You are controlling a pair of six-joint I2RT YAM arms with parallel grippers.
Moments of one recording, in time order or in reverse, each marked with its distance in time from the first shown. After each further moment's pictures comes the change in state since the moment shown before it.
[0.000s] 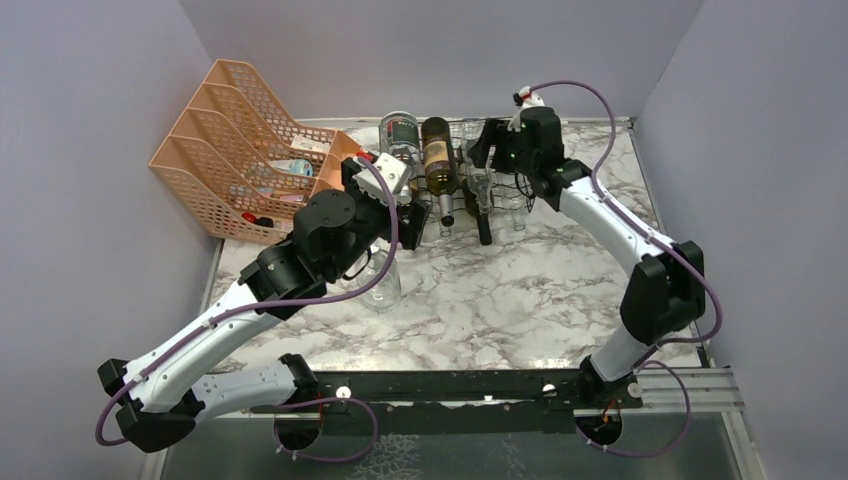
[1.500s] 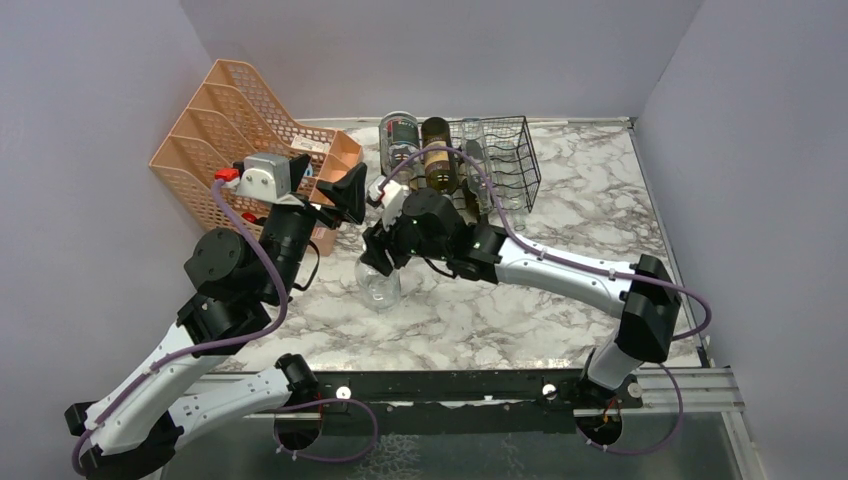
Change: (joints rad) left arm 0.000 -0.248 -0.036 0.241 -0.255 -0.022; right arm 0.662 -0.044 -0.024 0.003 -0.067 -0.249
